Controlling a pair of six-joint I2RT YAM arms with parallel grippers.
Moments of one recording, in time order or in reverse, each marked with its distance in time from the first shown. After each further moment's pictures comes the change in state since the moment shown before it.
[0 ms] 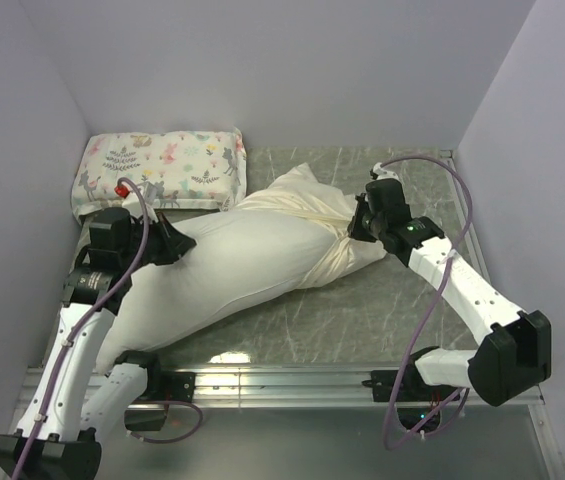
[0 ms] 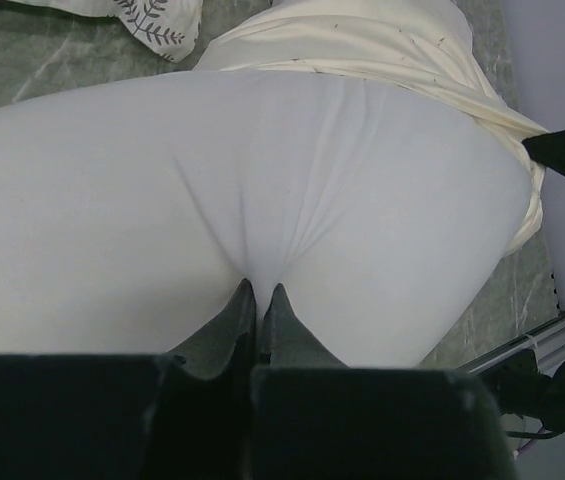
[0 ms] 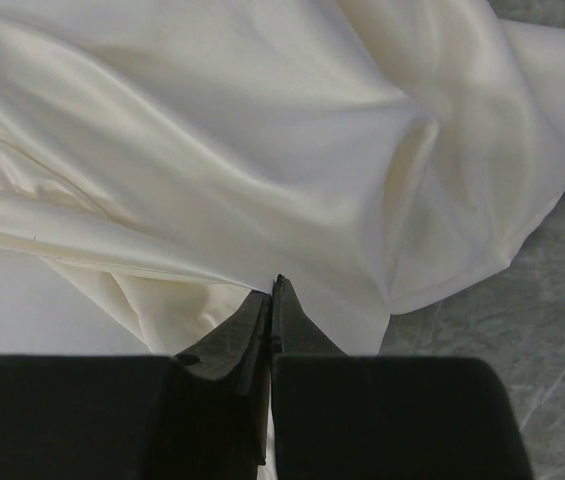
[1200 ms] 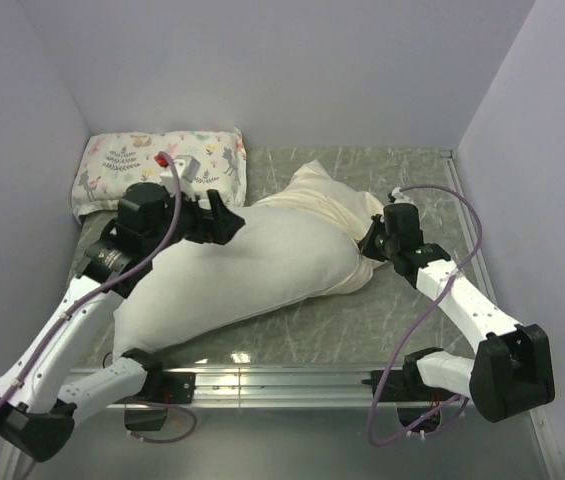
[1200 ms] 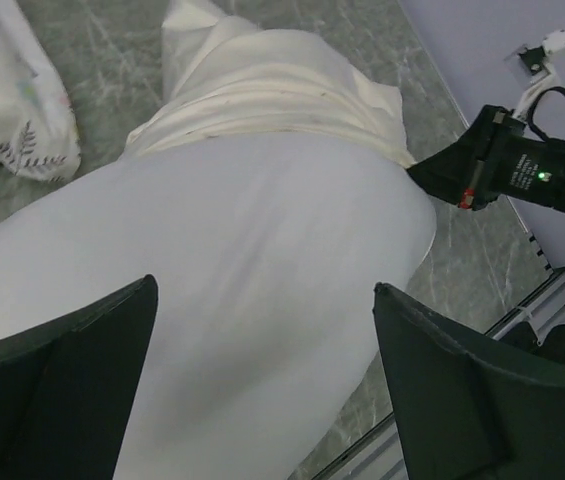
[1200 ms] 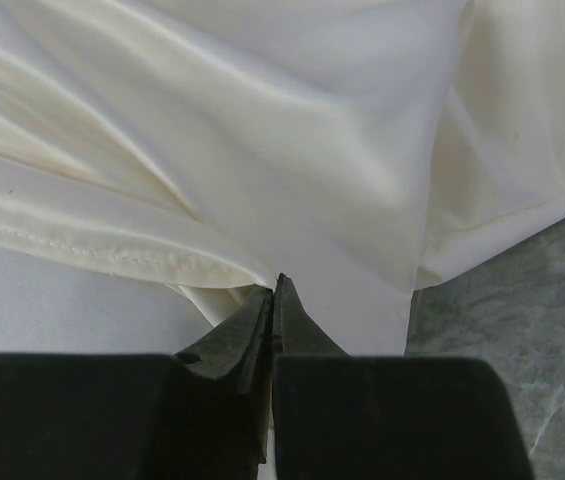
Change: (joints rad) left arm -0.313 0.159 0.205 0.092 -0.136 0.037; right arm -0.128 -0.095 -0.296 0.220 -0.151 0.066
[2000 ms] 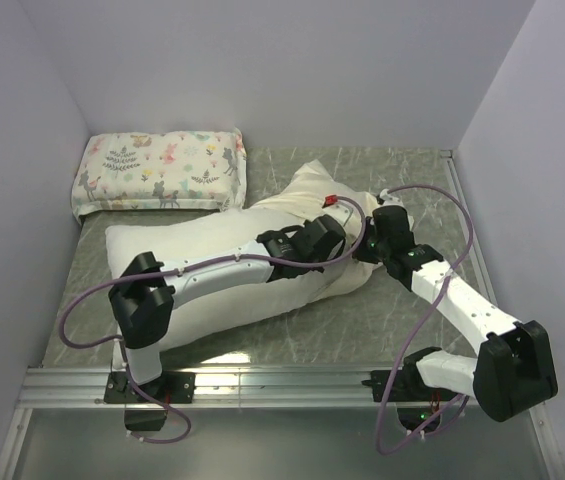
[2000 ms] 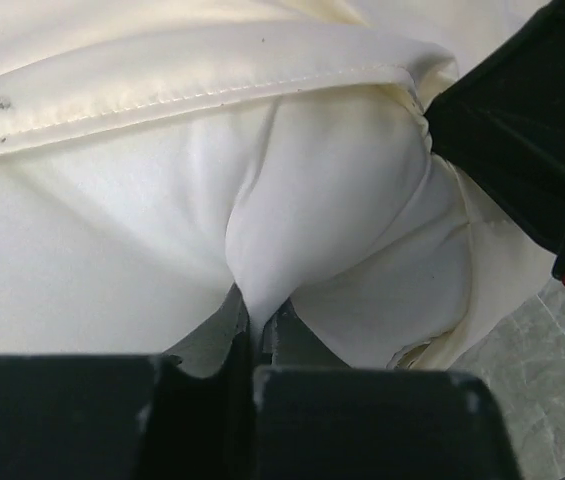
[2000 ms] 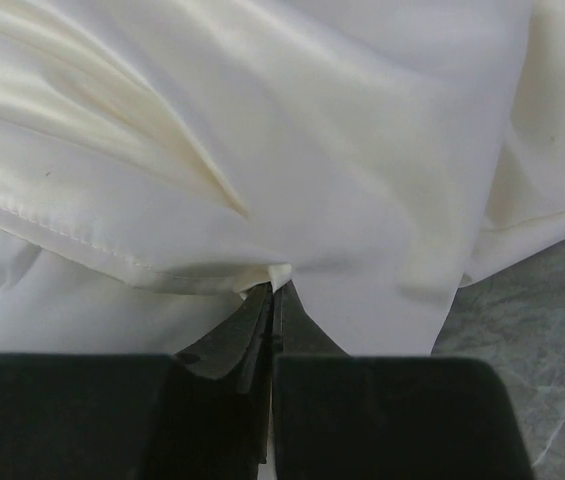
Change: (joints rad) left arm -0.643 0.843 0.357 0.056 -0.638 0.074; right arm 0.089 0.006 0.000 0.003 0.051 -0.017
